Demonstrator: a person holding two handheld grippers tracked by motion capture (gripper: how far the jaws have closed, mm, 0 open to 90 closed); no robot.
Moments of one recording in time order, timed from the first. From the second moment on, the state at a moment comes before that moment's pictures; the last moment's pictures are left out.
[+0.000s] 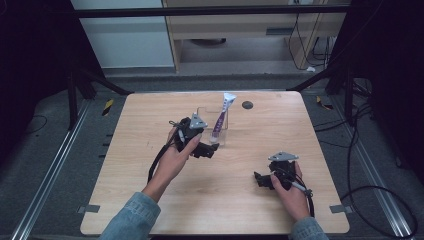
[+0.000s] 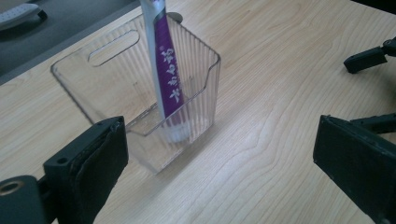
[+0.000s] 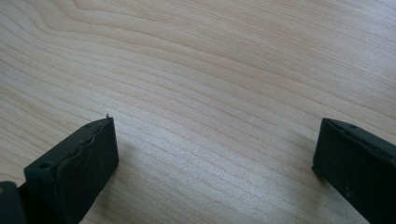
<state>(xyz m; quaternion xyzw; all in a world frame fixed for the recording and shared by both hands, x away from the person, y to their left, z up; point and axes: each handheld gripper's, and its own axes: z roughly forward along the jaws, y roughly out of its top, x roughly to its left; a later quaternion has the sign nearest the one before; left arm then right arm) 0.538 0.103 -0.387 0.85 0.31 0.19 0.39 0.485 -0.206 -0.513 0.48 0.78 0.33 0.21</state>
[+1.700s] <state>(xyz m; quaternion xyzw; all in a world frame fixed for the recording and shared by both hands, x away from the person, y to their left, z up) 0.509 0.226 -0.476 0.82 0.41 0.19 0.34 0.485 -0.206 -0.513 0.48 0.78 0.33 0.21</state>
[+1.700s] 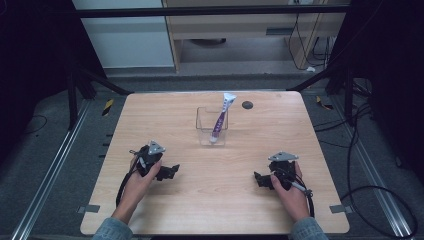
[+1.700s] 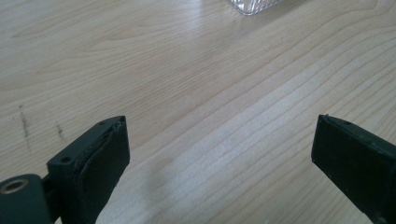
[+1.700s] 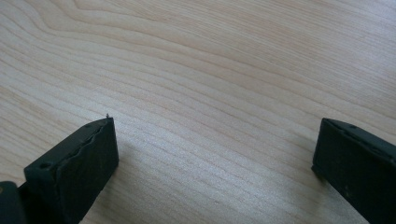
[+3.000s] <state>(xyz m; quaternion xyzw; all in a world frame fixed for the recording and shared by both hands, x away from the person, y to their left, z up) 0.528 0.285 -0.508 0.79 0.48 0.21 0.32 0.485 -0.206 -0.513 0.48 0.78 0.33 0.21</state>
